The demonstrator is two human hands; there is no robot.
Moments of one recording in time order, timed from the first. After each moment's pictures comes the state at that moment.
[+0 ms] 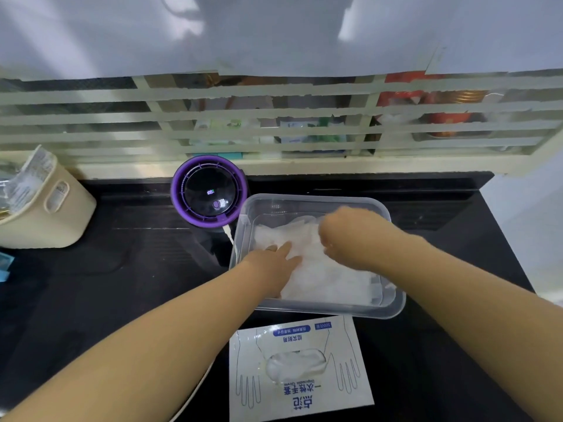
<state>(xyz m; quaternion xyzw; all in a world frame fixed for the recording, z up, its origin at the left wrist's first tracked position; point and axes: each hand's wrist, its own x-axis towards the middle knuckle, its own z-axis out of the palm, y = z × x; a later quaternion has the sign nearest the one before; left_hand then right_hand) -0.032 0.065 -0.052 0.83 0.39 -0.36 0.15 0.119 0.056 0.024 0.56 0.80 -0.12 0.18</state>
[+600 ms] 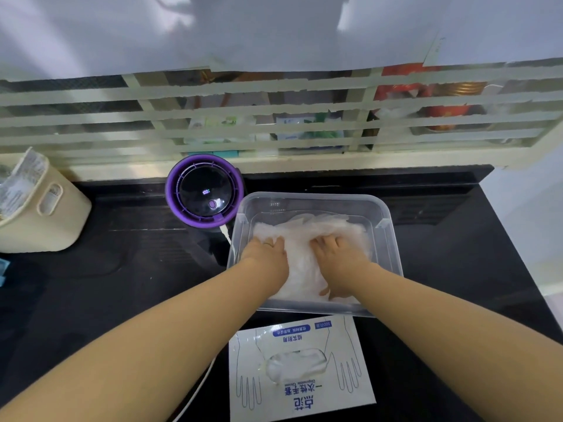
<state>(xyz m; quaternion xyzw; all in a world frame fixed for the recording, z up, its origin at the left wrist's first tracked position) -0.024 0.064 -0.040 0.83 0.39 -0.40 0.02 0.124 0.048 -0.086 0.54 0.79 -0.10 0.28</state>
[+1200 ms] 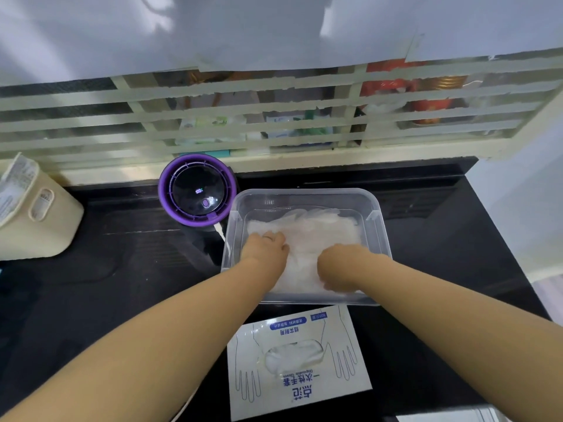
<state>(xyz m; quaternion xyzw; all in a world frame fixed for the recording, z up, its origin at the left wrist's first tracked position) -0.020 0.066 -0.057 0.85 0.39 -0.37 -0.03 0.123 0.032 -0.042 0.54 0.76 -0.22 0.28</state>
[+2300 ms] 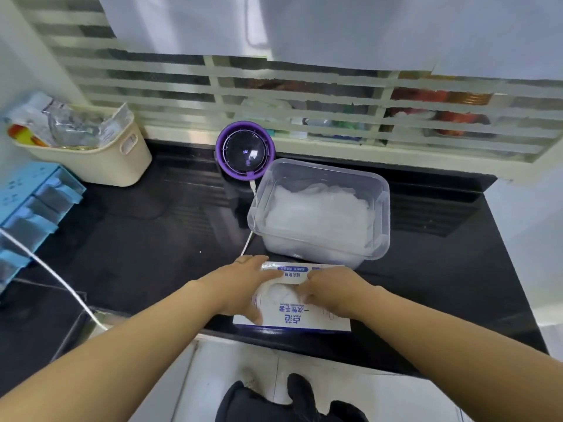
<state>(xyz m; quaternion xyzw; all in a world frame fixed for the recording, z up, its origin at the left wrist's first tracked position) -0.097 -0.080 -0.033 0.80 0.50 -0.22 0.26 0.107 -0.069 -0.054 0.38 0.88 -0.18 0.20</state>
